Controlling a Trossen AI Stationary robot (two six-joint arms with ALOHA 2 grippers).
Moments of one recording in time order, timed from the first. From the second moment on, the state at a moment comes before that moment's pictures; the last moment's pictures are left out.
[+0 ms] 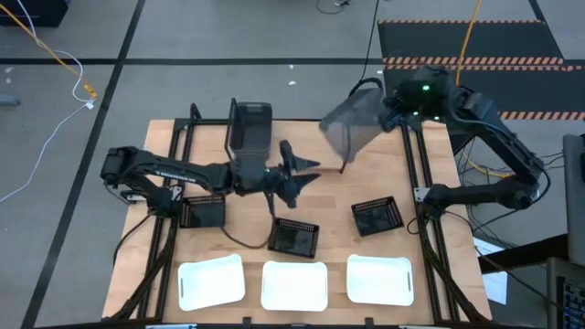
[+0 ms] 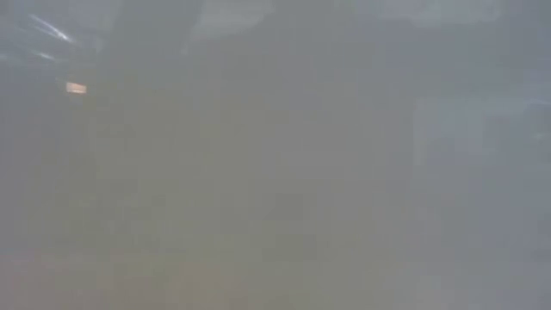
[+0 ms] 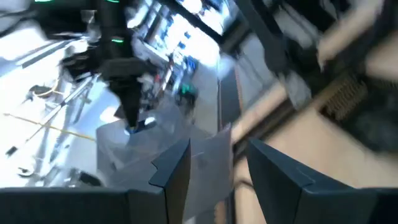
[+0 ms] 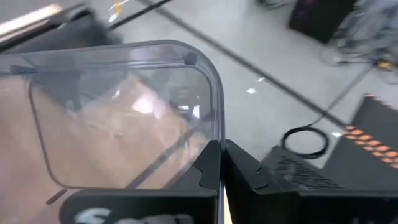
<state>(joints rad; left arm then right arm) -0.06 1.57 1.17 0.33 -0.30 0.98 -0.65 1.12 1.51 -1.05 0.18 0.07</state>
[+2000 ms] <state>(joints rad) 0.00 1.85 1.56 -0.75 -0.41 0.78 -0.34 1.39 1.51 -0.92 0.13 0.02</state>
